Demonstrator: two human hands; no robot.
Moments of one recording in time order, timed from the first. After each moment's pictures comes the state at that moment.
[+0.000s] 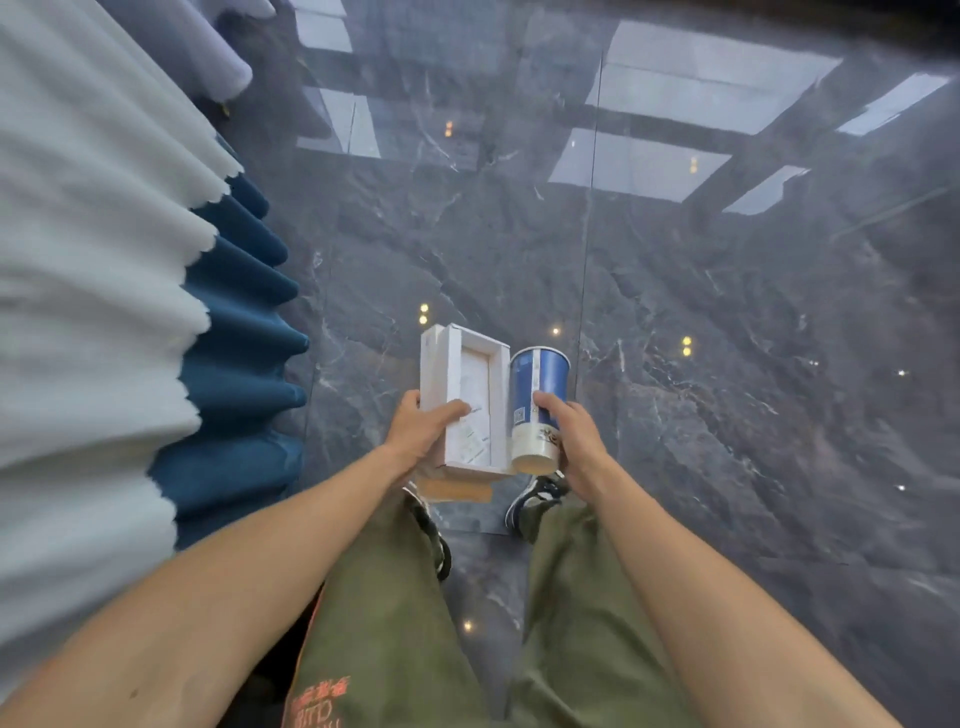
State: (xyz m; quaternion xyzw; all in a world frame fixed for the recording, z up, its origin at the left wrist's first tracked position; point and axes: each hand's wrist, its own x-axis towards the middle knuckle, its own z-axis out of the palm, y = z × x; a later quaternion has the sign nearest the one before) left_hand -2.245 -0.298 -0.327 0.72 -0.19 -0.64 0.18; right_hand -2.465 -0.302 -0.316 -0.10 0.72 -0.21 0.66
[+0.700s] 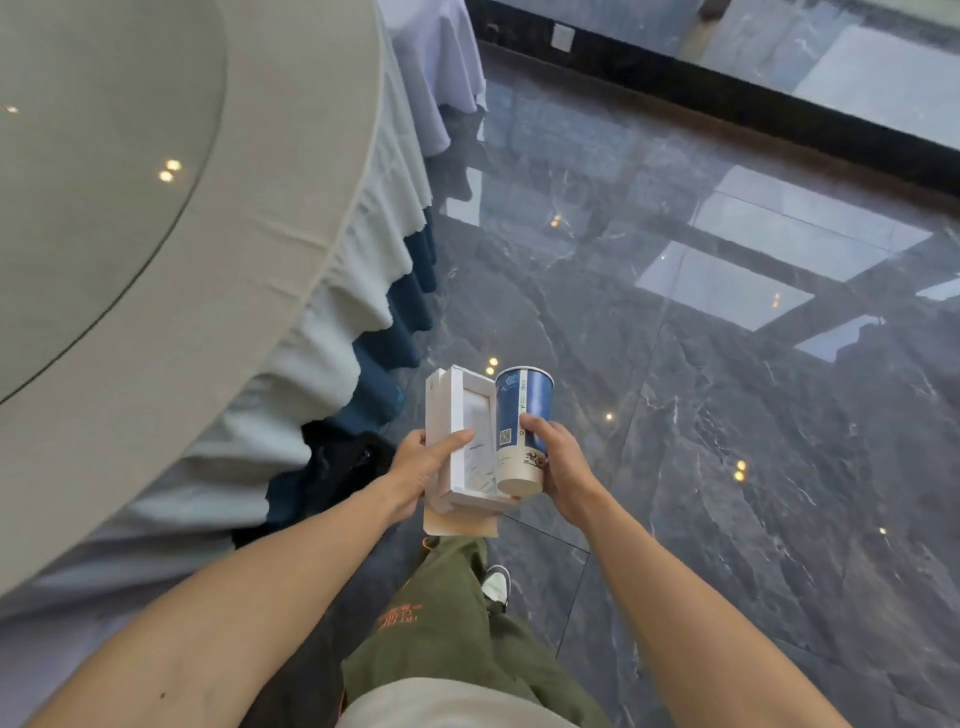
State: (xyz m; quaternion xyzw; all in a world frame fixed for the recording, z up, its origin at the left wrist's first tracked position) left_hand -2.160 -0.036 -0.137 0.72 -0.09 -0.61 0.31; right_hand -2.352 -0.112 -0.122 -0.26 0.62 -0.14 0.73
